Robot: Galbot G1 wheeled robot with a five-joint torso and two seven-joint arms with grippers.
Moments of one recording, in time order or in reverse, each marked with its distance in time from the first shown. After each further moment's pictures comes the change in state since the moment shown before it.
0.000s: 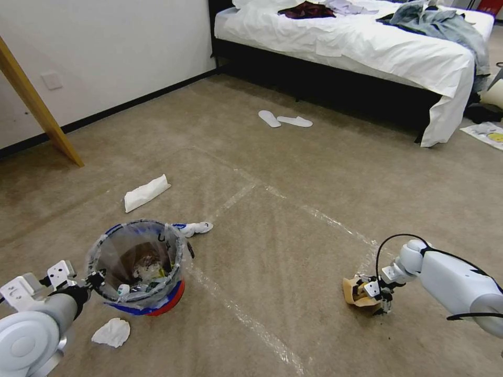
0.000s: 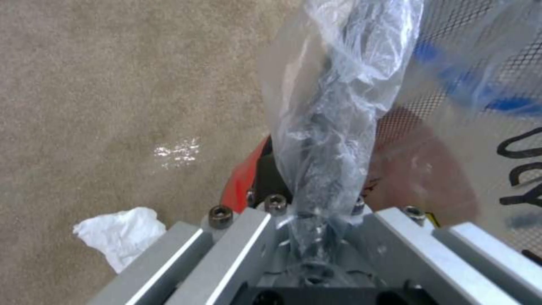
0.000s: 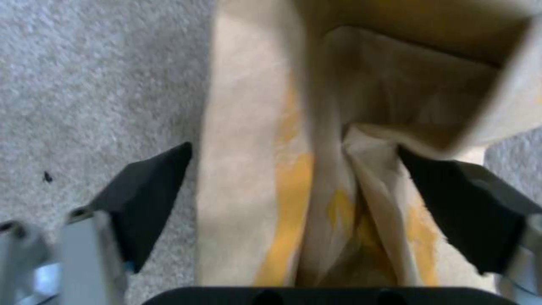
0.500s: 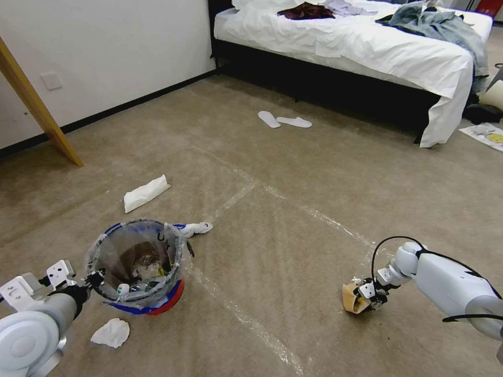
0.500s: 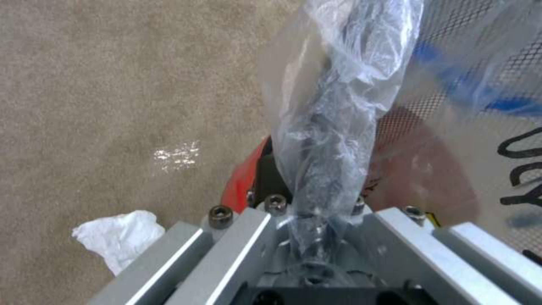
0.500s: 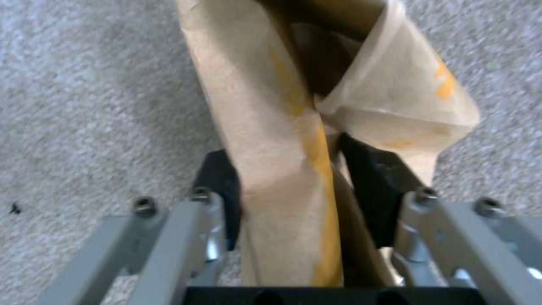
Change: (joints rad) left arm 0.001 0.001 -0.002 0.001 0.004 -0.006 0.003; right arm 0.004 0.022 -0.015 -0.005 0.023 0.009 0.013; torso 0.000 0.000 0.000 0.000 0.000
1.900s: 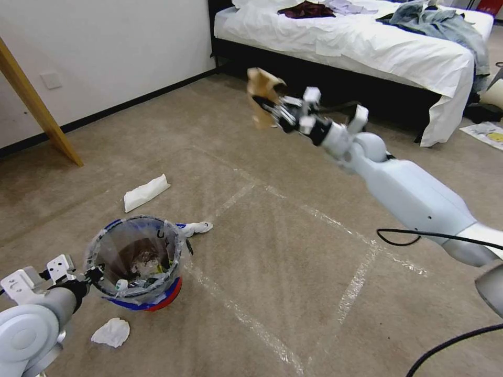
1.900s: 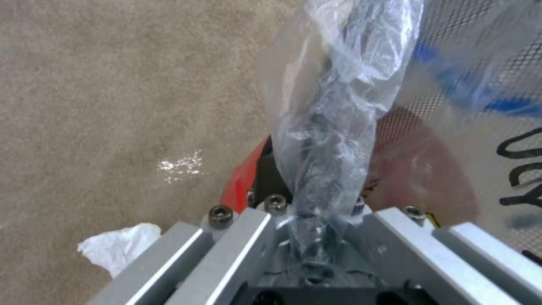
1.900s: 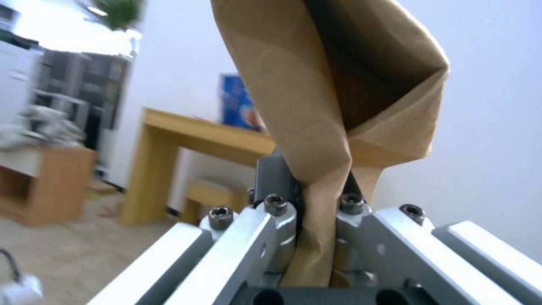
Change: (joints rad) left arm -0.011 0.057 0.013 0.022 -0.014 -0.019 -0.002; right arm 0.398 0.130 0.132 0.756 1.507 -0.289 0.217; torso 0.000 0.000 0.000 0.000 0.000
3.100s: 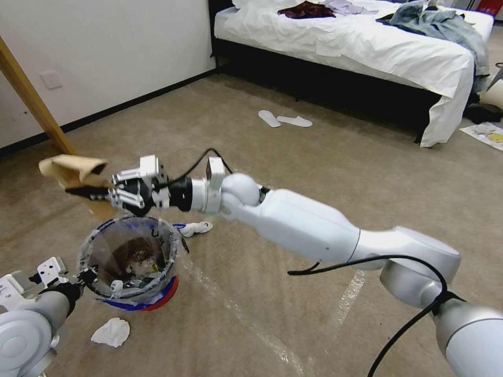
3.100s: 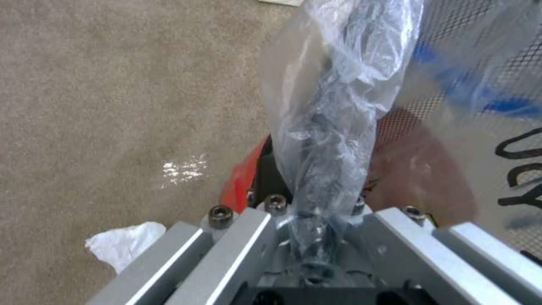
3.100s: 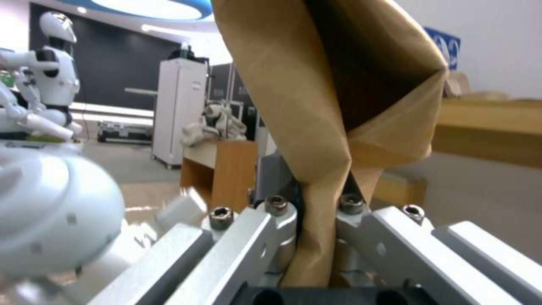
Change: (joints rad) left arm 0.026 -0.029 -0.037 -0.035 -0.003 -0.006 -0.008; right arm -0.107 0.368 -0.295 0.002 -0.130 0.016 0.015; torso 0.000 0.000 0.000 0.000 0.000
